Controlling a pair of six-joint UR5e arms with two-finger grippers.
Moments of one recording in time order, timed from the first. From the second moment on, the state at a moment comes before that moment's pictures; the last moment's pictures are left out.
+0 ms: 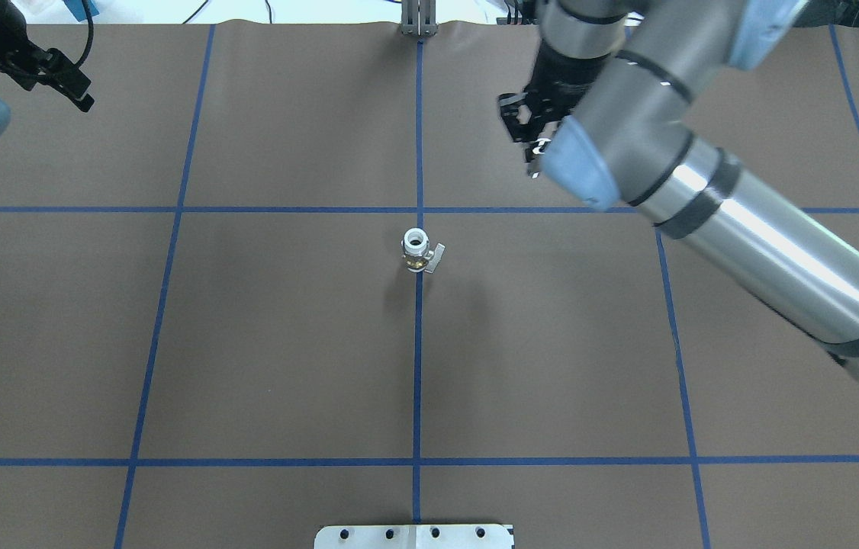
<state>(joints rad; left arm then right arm) -1.20 -2.07 -1.49 -1.57 -2.28 -0.16 0.75 -0.48 1.33 -1.94 2.15 0.90</state>
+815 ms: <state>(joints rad) -1.20 -2.07 -1.46 -1.58 -2.28 -0.16 0.66 -0.41 1.23 -1.93 2.11 0.92</state>
